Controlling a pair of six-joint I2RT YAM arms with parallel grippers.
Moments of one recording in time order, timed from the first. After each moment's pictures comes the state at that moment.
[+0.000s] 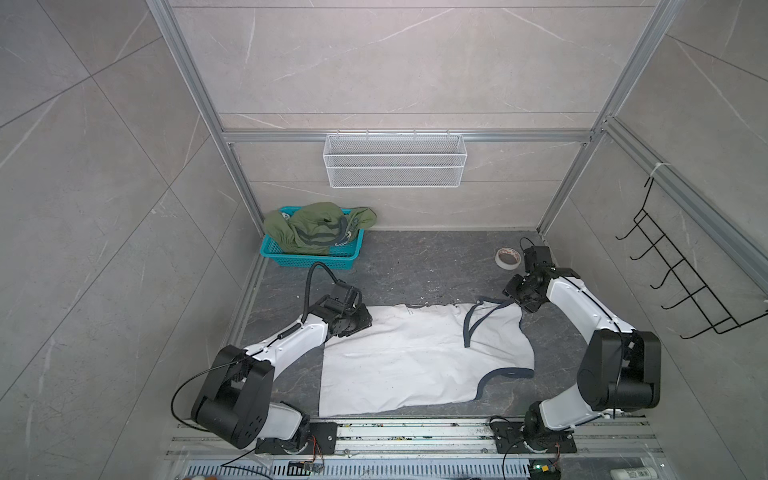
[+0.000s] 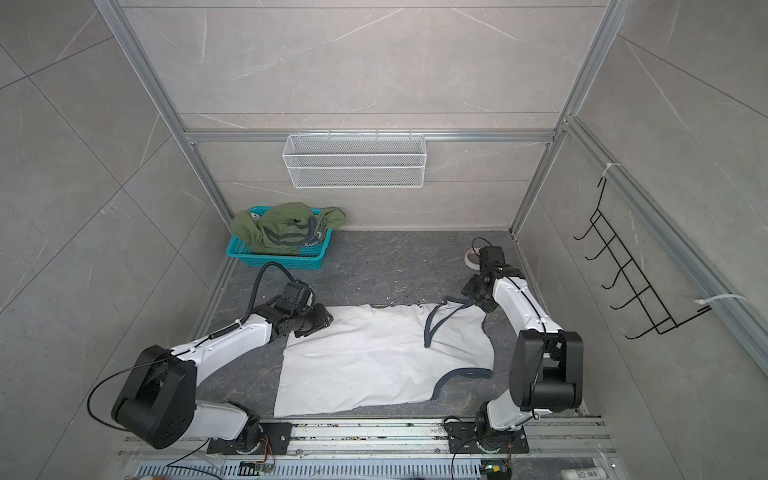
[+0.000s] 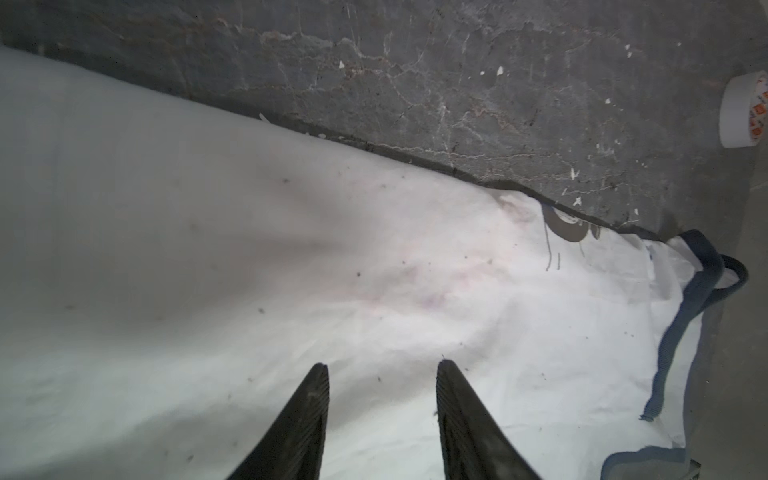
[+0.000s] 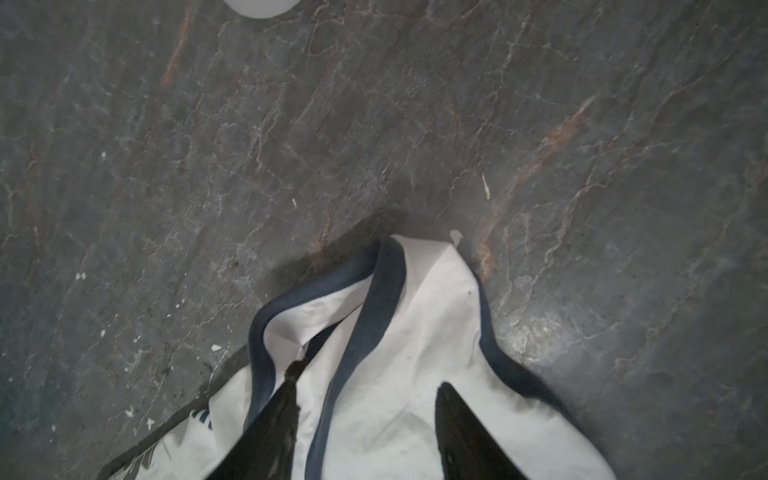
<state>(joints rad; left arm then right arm) -0.47 1.43 0.78 -0.34 0.13 -0.75 -0.06 1.60 1.17 -0.76 0.03 0.64</state>
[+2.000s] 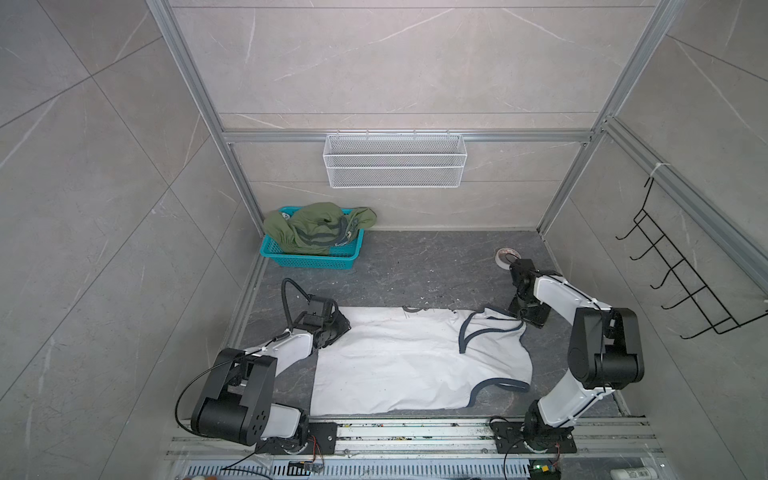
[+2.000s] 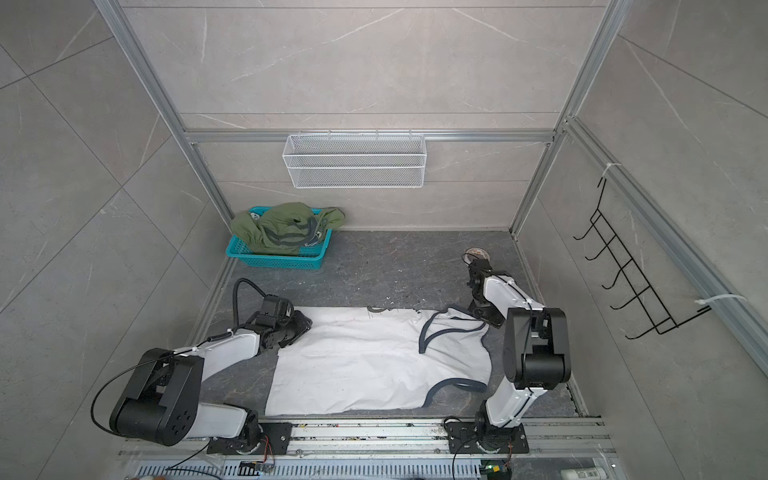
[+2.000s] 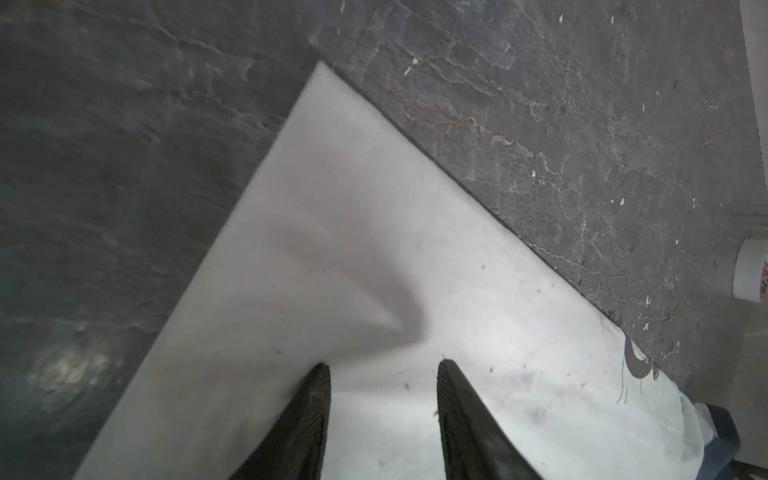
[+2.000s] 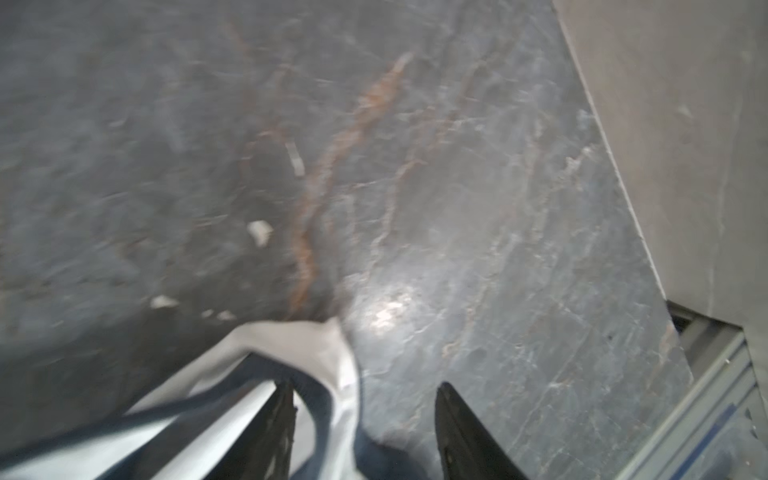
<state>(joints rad) -0.24 1.40 0.54 -0.08 0.11 -0.83 -0.06 1.69 1.10 -0.89 0.39 0.59</state>
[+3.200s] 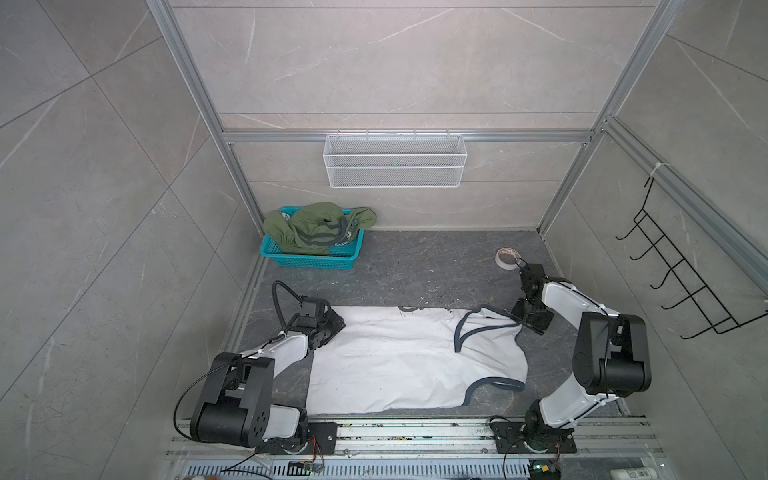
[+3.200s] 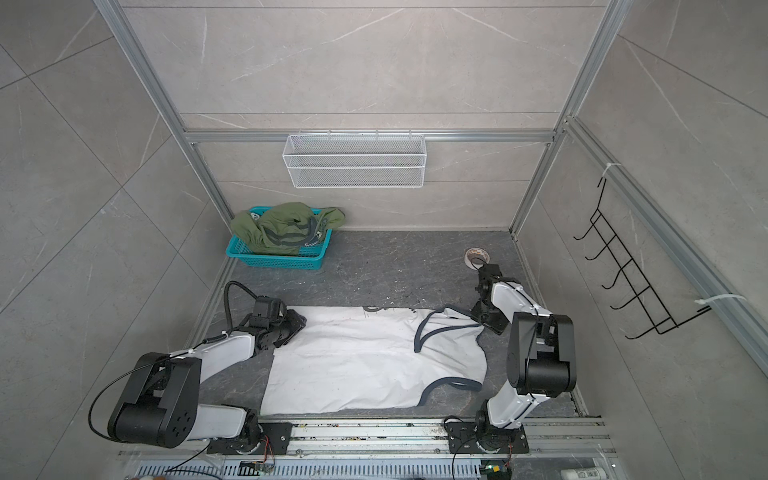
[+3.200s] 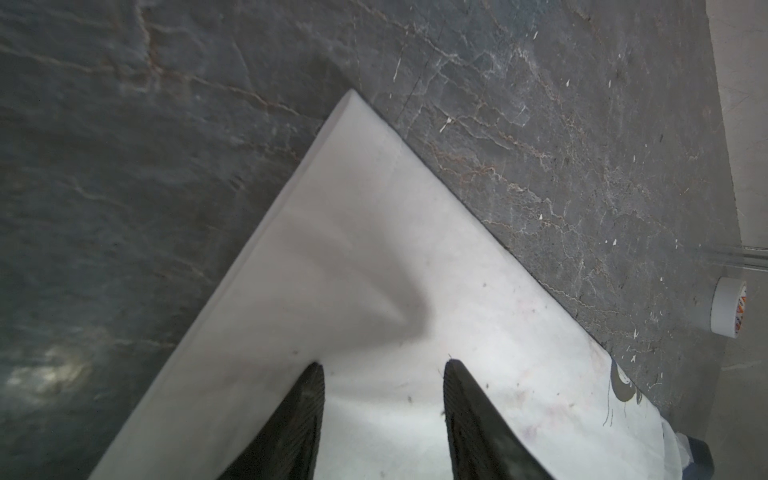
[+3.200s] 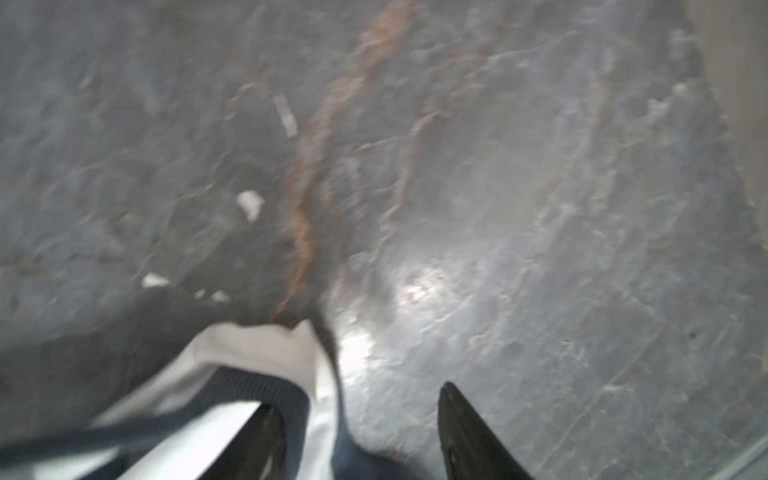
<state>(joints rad) -0.18 1.38 0.51 -0.04 0.12 -0.85 -0.12 1.65 1.03 -0.83 0.24 0.59</state>
